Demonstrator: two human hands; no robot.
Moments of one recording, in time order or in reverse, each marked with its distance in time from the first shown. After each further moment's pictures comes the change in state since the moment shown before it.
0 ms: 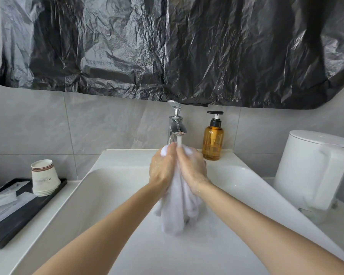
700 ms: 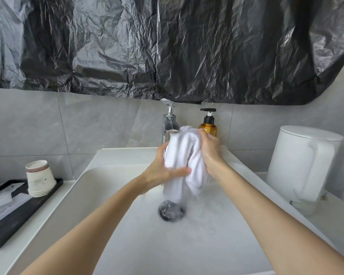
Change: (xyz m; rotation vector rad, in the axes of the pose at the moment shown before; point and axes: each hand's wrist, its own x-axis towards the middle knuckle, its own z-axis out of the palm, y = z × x) left_hand -0.003 -0.005 -0.021 0.153 -0.507 0.095; right_hand 0.030 -0.010 -0.049 0.333 0.104 0.189
